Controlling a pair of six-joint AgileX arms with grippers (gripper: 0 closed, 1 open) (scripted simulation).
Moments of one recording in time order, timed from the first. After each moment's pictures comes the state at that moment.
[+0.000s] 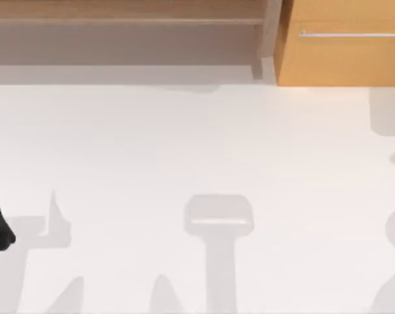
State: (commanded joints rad) left arm 0.00 0.00 0.00 0.00 0.00 0.00; right arm -0.52 1.83 0.87 0.66 -0.45 1.43
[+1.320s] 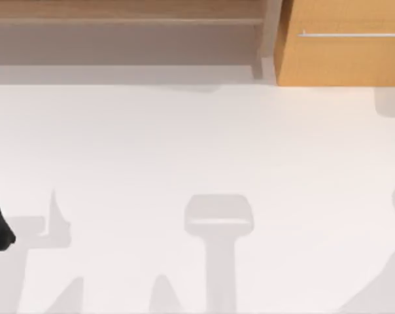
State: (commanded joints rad) left arm 0.00 0.00 0.00 0.00 0.00 0.00; right arm -0.49 1.97 1.01 0.68 -0.43 1.46
